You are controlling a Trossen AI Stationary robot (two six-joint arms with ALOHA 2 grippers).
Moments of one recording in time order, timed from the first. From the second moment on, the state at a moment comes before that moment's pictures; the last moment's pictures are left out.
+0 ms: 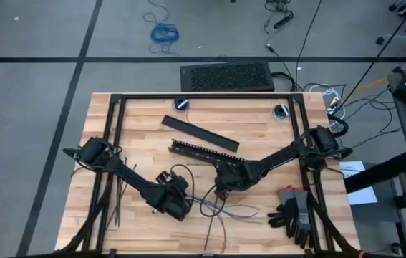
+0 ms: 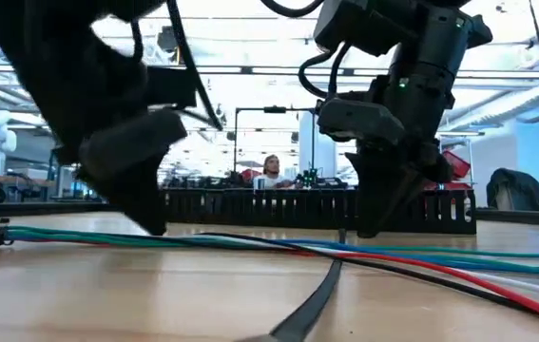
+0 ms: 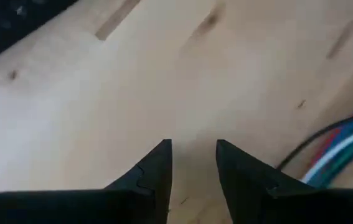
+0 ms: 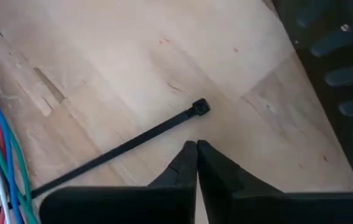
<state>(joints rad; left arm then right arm) -0.54 1.92 1.11 -0.60 -0.55 -1.16 0.29 1.91 1.10 -0.47 0.17 1.00</state>
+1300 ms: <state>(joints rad) -0.50 1.91 1.01 -0.23 -0.55 -0.96 0.27 1.90 1.11 -0.28 0.06 0.92</state>
